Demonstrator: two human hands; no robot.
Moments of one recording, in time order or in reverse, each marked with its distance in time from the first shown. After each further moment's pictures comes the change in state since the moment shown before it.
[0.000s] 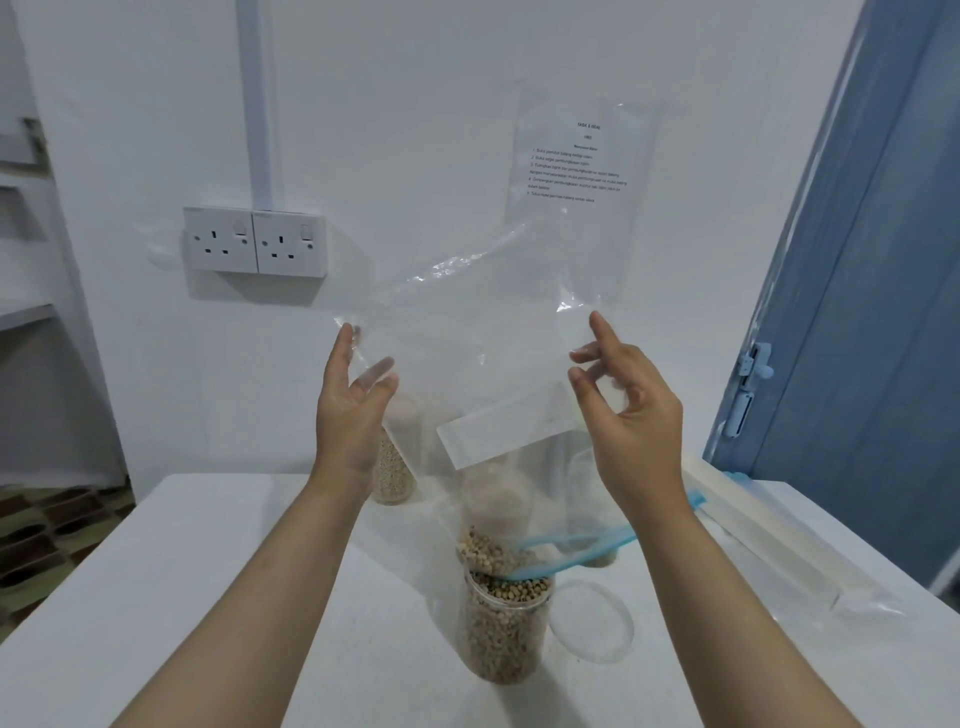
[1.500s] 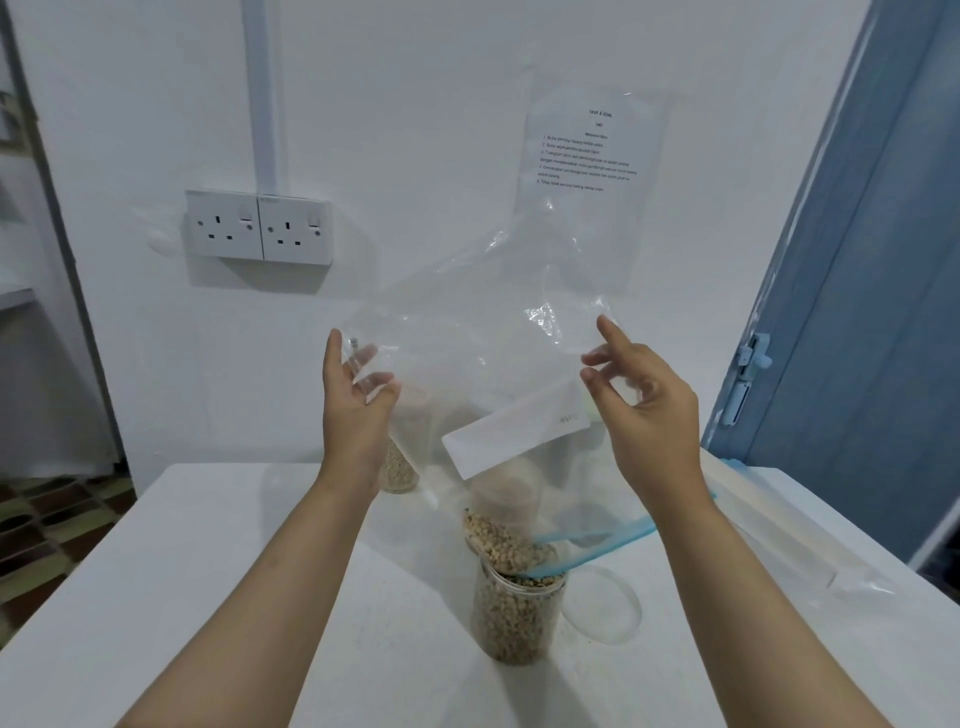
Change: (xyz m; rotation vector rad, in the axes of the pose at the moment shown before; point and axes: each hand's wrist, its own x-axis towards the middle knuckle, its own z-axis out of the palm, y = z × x) left_hand 0.006 -0.012 -0.016 0.021 0.043 -0.083; right_hand -0.003 -0.006 0.005 -0.033 -0.028 0.076
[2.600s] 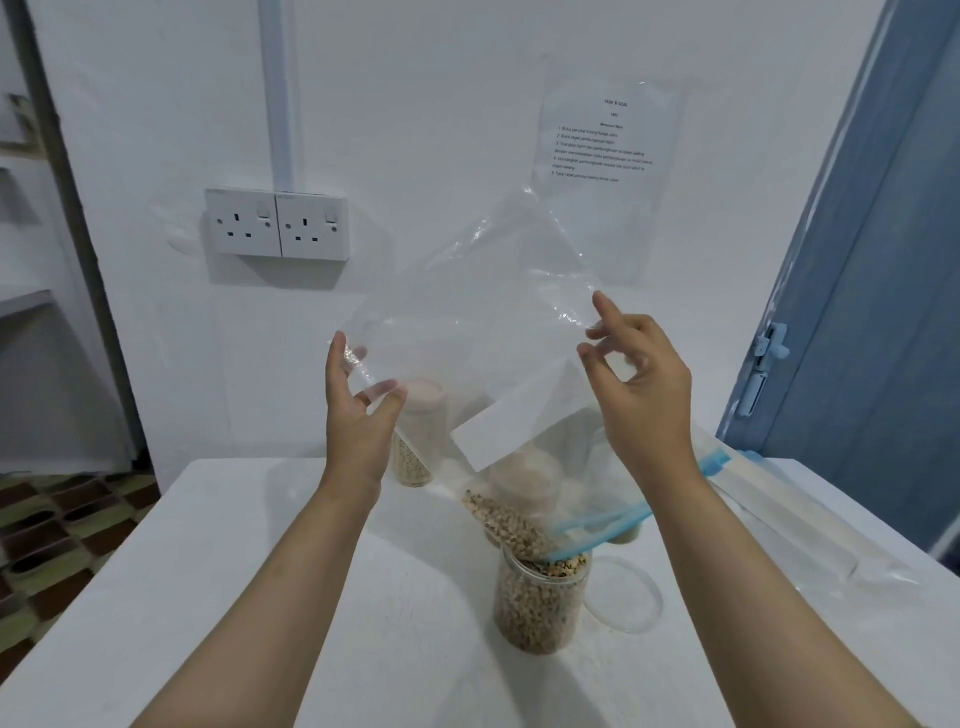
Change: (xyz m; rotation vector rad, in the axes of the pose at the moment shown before) left_hand -0.007 0.000 -0.026 0.098 -0.047 0.014; right_hand 0.007 -0.009 0.026 -0.078 0.048 -0.070
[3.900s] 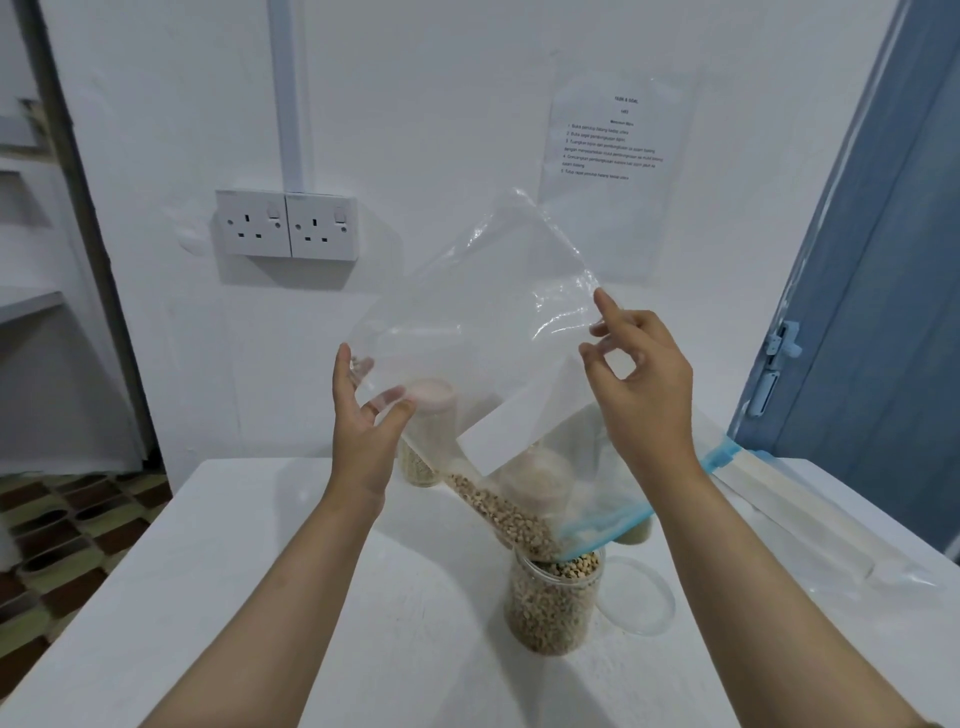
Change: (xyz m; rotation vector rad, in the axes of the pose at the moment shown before) left_hand -0.003 -0.006 -0.010 -0.071 -0.036 -0.026; right_hand 0.002 0.001 0.012 -0.070 -0.002 -0.046
